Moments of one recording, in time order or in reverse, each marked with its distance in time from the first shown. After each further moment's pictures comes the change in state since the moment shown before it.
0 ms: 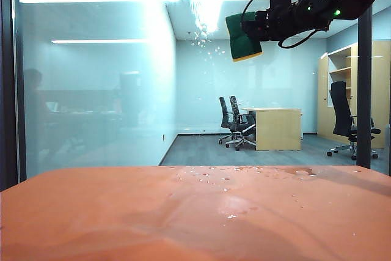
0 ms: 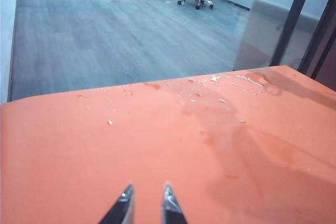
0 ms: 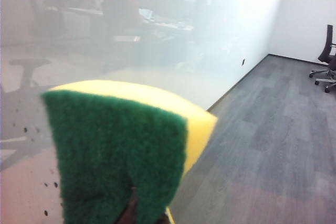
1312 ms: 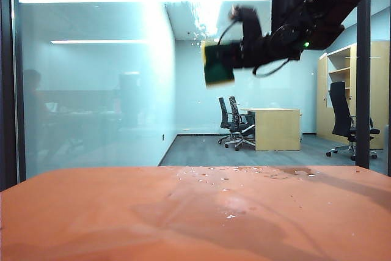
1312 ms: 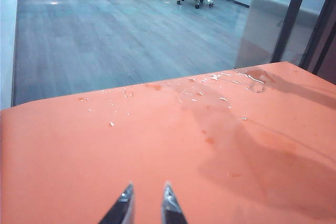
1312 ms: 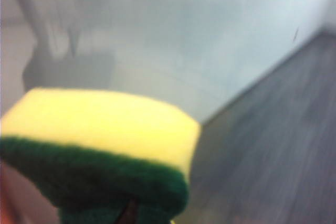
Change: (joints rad) left arm 0.000 -0.001 0.000 -0.001 0.000 0.032; right arm 0.057 0.206 0.162 -0.119 -0.066 -0.030
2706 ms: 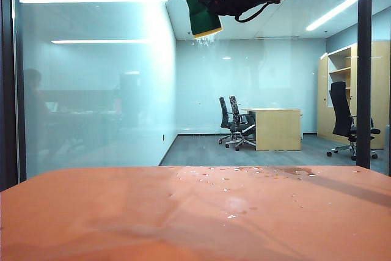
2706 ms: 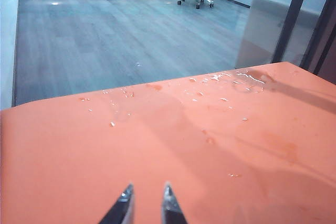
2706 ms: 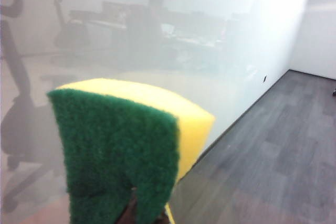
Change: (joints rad) left arm 0.000 0.000 0.000 0.000 0.000 0.000; right arm 0.100 -0.112 0.185 -0.109 0.158 0.013
